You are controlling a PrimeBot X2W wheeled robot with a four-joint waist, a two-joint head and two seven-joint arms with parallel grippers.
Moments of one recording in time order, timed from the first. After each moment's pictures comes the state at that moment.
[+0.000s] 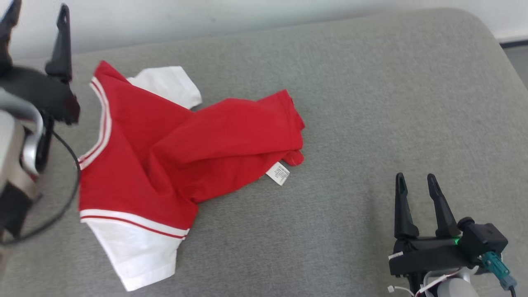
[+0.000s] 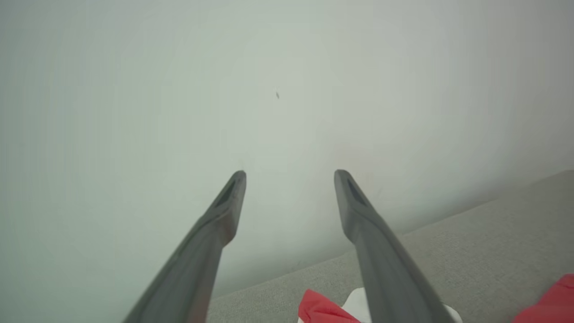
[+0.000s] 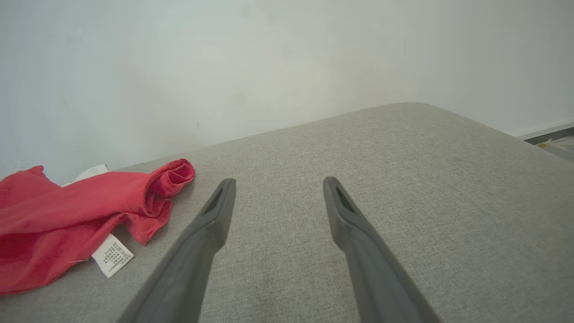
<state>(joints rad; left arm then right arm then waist) -1.12 0.55 -0.67 0.79 -0.69 -0.01 -0.26 -0.12 -0.05 -0.10 0.15 0.20 0.13 -0.26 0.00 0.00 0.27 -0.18</state>
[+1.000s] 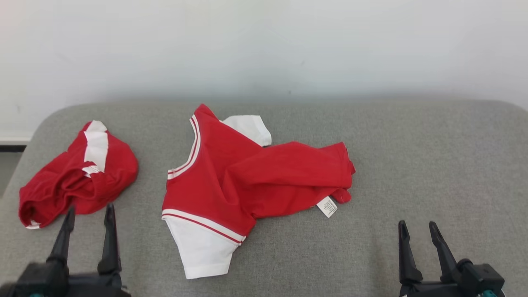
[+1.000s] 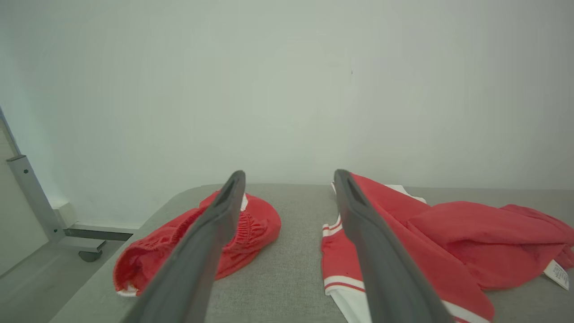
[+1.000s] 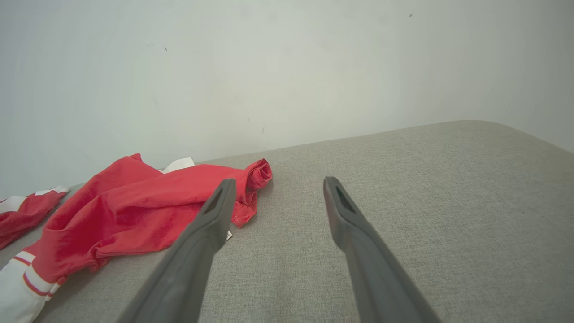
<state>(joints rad) -0.08 0.34 -0.13 0.07 -0.40 0.07 -0.26 0.04 -0.05 -0.11 0.17 0.18 0.13 -0.26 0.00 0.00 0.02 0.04</state>
